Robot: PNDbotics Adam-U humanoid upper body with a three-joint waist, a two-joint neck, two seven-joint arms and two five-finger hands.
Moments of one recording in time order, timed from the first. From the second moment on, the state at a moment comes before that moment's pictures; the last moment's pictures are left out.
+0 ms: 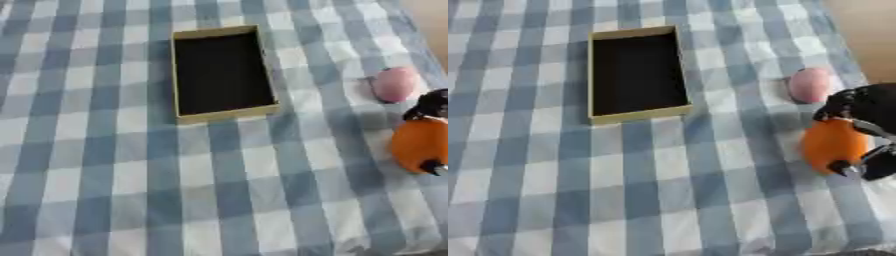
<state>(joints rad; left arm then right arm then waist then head) -0.31 0.66 0.05 -1.99 -0.26 -0.23 0.53 0.01 -1.05 0.03 -1.98 0.90 -0.14 0.41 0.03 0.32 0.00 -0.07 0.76</state>
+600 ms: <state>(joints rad) -0.32 0.66 0.05 -1.99 -0.26 -0.23 0.52 -0.02 -1.05 0.05 -1.98 0.80 -0.18 0.36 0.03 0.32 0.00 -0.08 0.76</state>
